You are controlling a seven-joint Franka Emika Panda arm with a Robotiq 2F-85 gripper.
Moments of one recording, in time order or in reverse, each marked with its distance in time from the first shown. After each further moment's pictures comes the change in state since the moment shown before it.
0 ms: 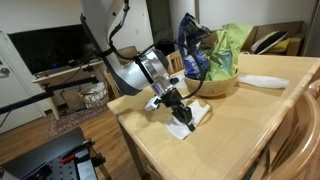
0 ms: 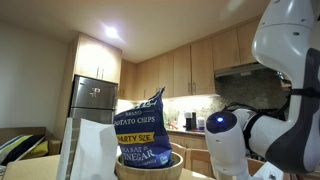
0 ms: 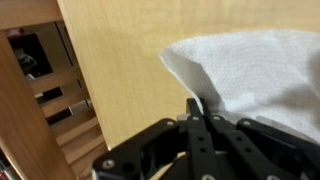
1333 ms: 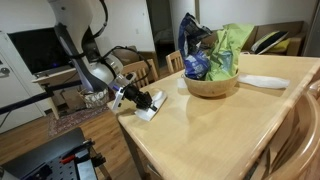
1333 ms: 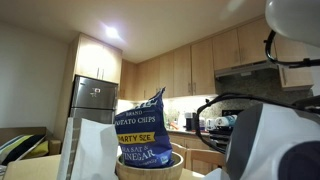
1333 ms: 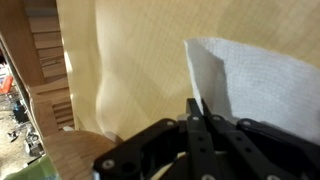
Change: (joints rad) arm 0.271 -0.012 0.225 -0.069 -0.270 -0.289 0.118
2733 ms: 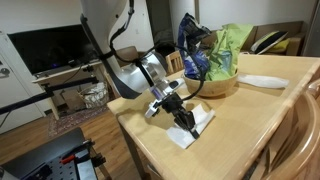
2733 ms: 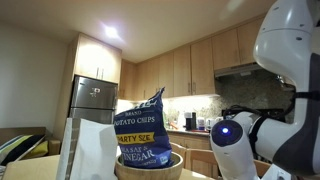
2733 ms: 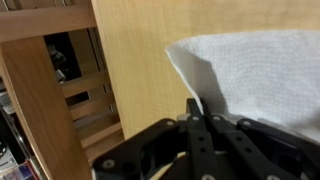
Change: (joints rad) arm -0.380 0.021 -0.130 0.058 0.142 0.134 -0.065
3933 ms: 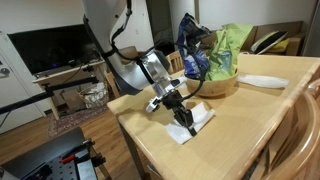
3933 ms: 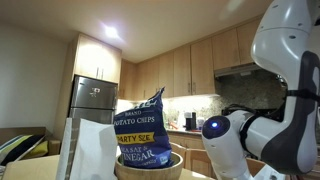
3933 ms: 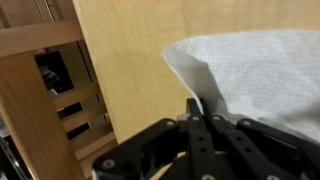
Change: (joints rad) arm 0.054 0.007 -0.029 0.033 0.160 0.022 -0.044
